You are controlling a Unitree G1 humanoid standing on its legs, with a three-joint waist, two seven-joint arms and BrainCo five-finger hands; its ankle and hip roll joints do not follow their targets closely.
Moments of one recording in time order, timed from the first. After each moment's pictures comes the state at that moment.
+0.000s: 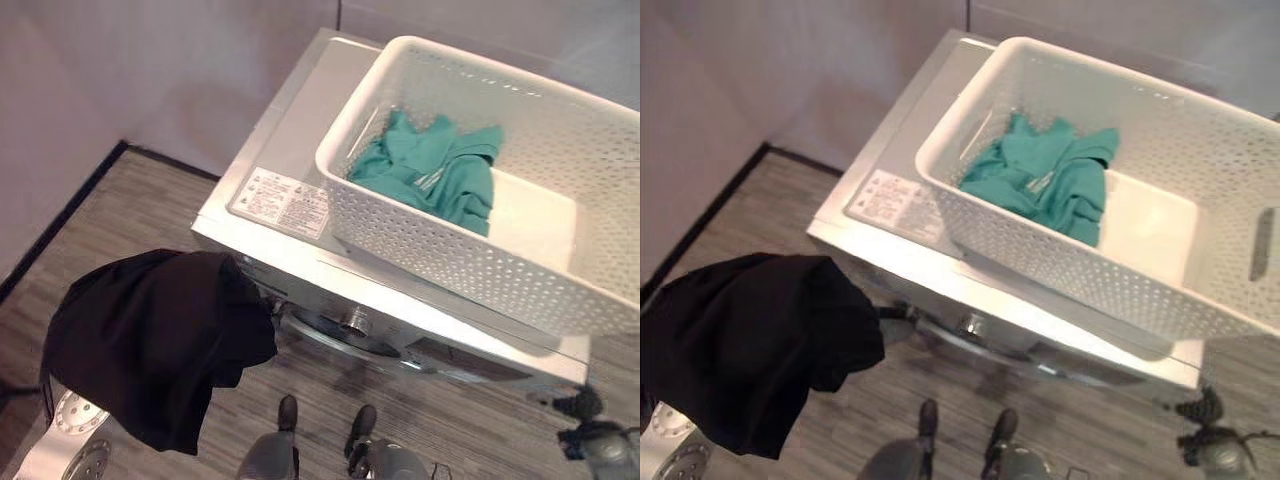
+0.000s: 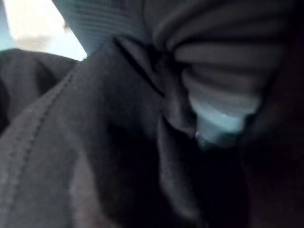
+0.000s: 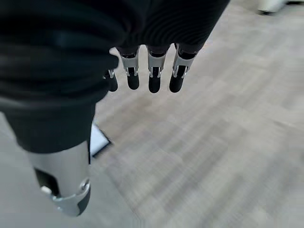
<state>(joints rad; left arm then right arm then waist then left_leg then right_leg) 0.34 0.86 -0.02 -0.34 -0.78 -0.17 -0.30 0.17 -0.64 -0.10 0.84 -0.10 -0.14 -0.11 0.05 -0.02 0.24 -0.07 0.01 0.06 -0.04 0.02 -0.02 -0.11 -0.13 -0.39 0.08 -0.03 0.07</state>
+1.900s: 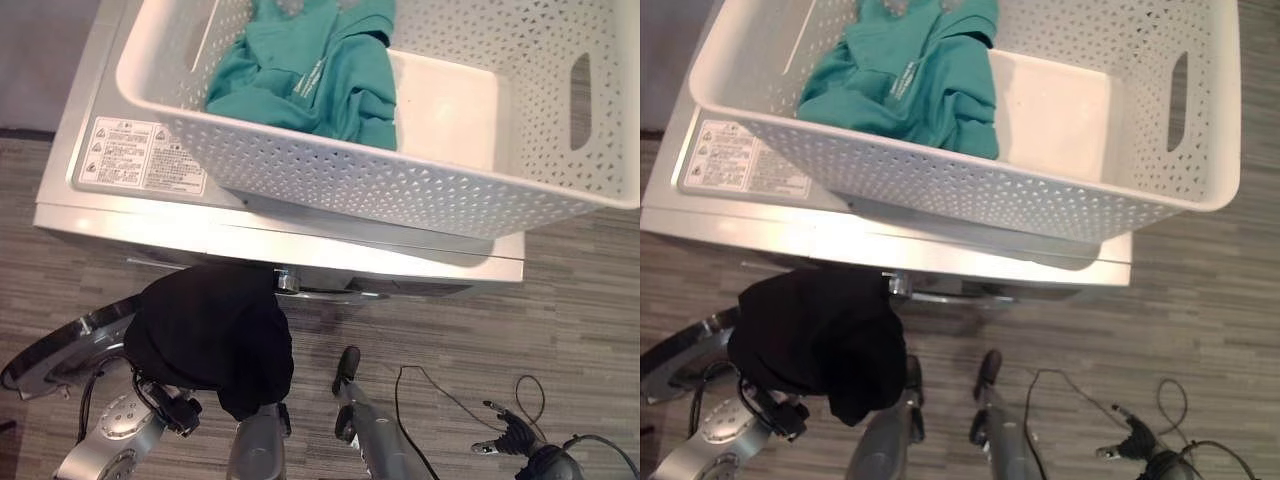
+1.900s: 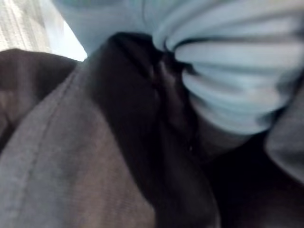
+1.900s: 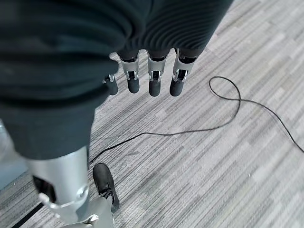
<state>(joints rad) 0.28 0.86 -0.30 -0.17 -0.74 -0.14 -0.29 0.17 -0.65 0.25 0.77 -0.17 -0.18 -0.02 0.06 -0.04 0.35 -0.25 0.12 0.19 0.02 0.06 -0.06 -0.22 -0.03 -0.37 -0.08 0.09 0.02</state>
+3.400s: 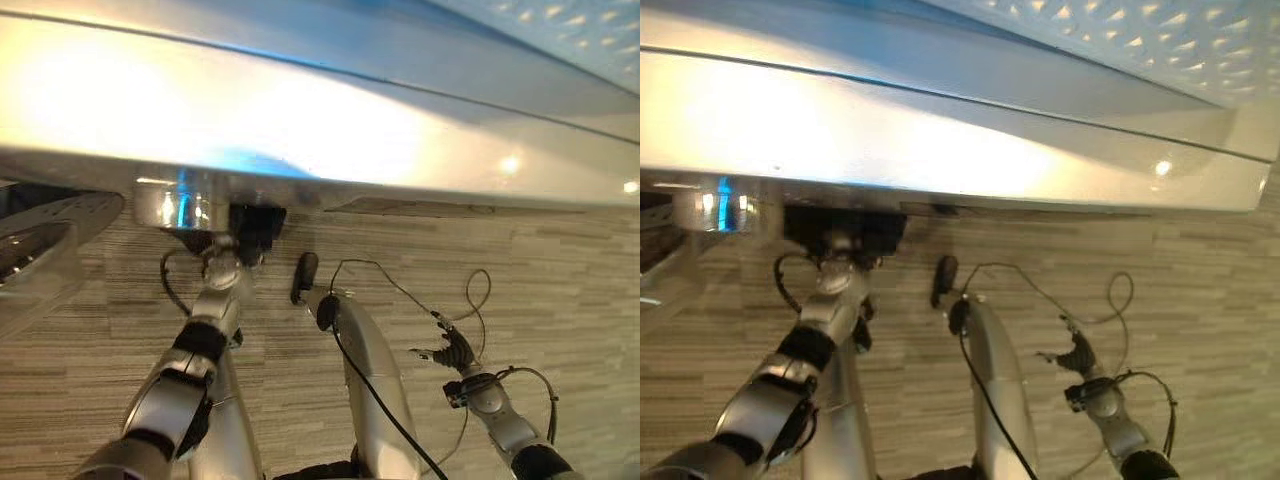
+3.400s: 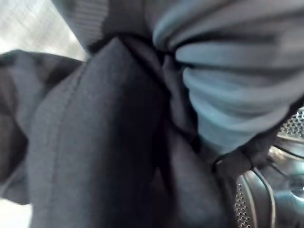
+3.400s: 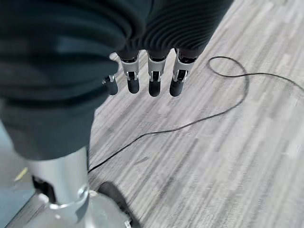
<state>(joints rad) -0.80 0.28 -0.23 0.71 -0.59 -0.26 0.47 -0.08 -0.47 0.32 0.60 0.01 -0.20 -0.23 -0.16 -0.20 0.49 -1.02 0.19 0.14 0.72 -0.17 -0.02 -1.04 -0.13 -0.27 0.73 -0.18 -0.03</state>
